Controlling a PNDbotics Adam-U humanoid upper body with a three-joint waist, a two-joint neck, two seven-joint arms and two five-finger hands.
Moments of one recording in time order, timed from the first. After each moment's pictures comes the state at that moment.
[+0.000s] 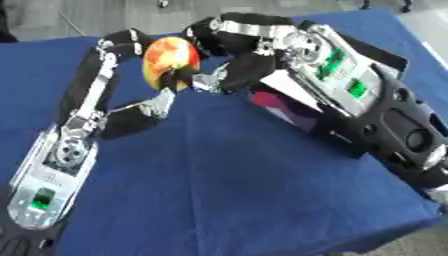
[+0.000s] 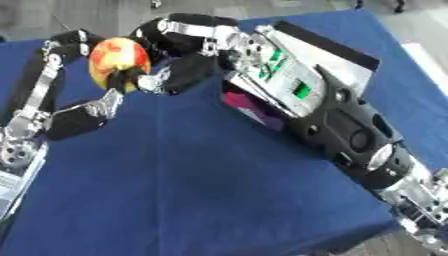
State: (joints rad) left arm -0.71 0.14 -0.46 -1.55 -0.44 -0.18 0.05; right arm -0.72 -0.57 0.40 -1.84 -0.09 0.33 0.38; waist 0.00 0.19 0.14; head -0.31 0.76
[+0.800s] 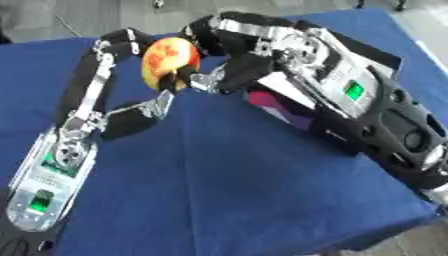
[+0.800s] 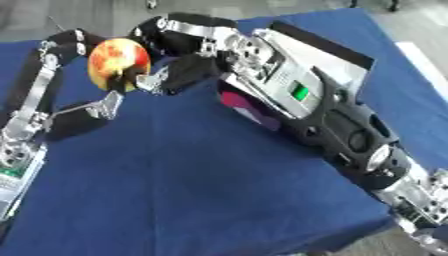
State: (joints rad) left arm -0.71 0.14 -0.47 -1.54 -0.43 -0.18 0.06; right arm -0.70 -0.57 0.39 -1.85 -0.15 0.32 0.36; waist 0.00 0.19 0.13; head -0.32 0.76
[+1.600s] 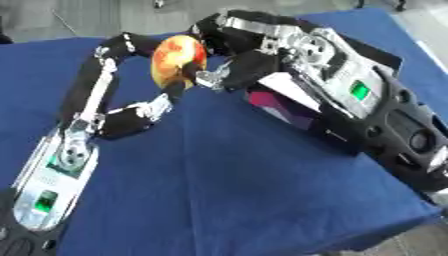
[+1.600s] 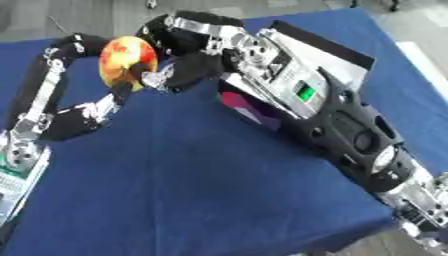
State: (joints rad) left arm -0.70 0.14 -0.45 -1.51 -0.51 -0.11 0.08; right arm -0.69 -0.57 0.37 -1.85 -0.18 0.36 0.31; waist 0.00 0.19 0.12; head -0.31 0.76
